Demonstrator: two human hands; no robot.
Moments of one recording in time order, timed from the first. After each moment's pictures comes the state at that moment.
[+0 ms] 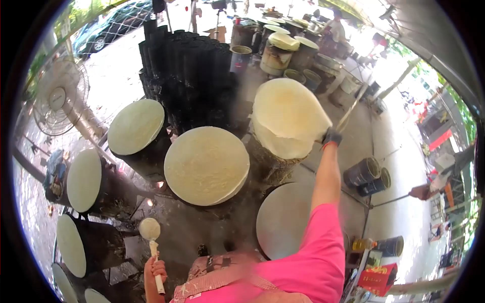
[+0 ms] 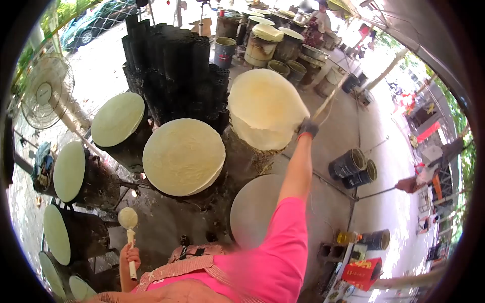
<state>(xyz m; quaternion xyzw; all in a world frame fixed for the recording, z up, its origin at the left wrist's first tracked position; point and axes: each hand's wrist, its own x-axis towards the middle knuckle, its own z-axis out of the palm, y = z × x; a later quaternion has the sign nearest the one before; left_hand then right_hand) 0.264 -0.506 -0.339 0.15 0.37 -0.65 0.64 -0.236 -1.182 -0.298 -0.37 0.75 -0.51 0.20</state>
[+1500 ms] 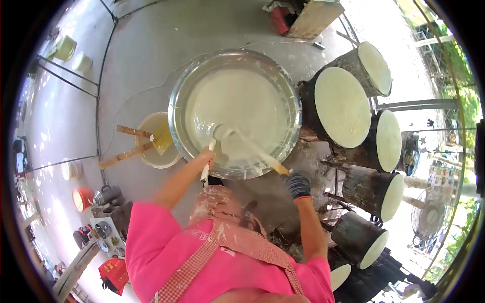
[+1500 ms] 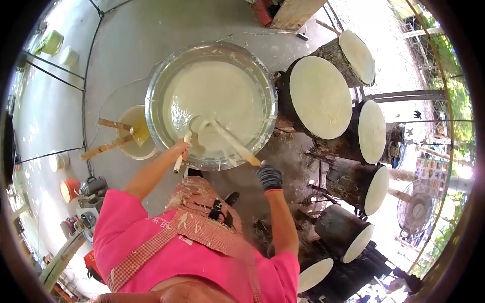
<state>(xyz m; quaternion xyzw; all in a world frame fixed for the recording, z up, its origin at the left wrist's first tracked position) -0.110 0.153 -0.579 0.23 0.53 -0.07 0.81 0.154 -0.054 -0.417 0.81 0.54 -0.22 0.05</state>
